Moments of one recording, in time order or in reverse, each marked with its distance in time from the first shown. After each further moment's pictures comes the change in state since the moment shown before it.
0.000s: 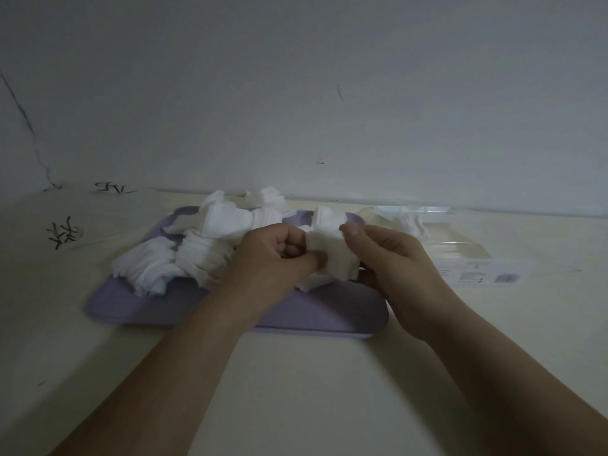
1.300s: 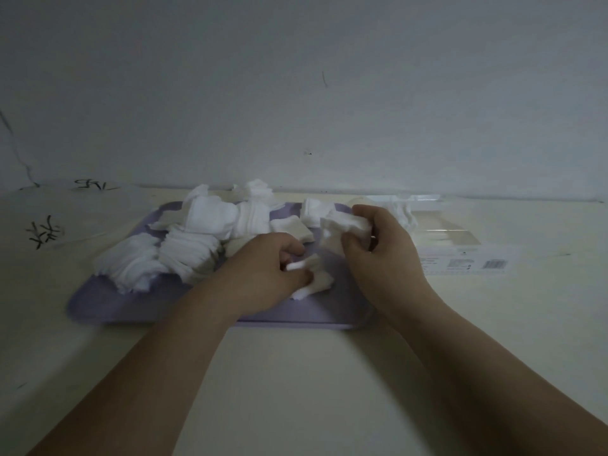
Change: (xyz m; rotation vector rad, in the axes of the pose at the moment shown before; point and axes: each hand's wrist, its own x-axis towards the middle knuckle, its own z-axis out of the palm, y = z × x) left_hand 0.008 -0.010 -0.002 0.571 -0.197 -0.036; right_hand -0.002 0.004 0.008 -0.478 0.374 -0.060
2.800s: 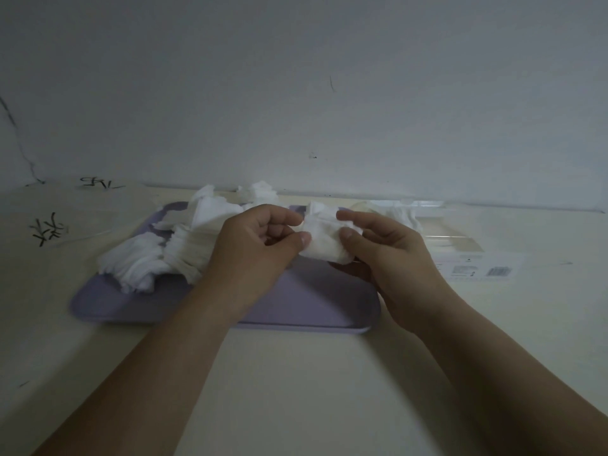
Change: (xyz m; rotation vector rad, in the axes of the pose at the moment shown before) left_hand -0.006 0.009 -0.006 -0.601 0.311 0.120; right_hand 0.007 0.002 -0.003 0.679 -0.219 0.185
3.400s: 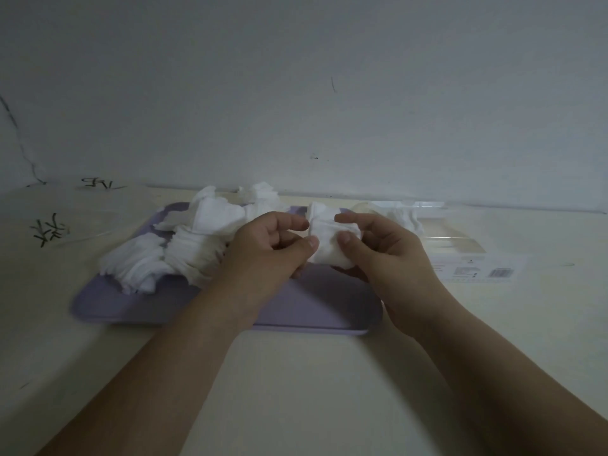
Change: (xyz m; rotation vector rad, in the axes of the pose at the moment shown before) left_hand -0.003 -0.003 0.008 -0.079 -0.049 -0.126; right_hand -0.004 0.001 0.003 -0.141 -0.010 -0.068
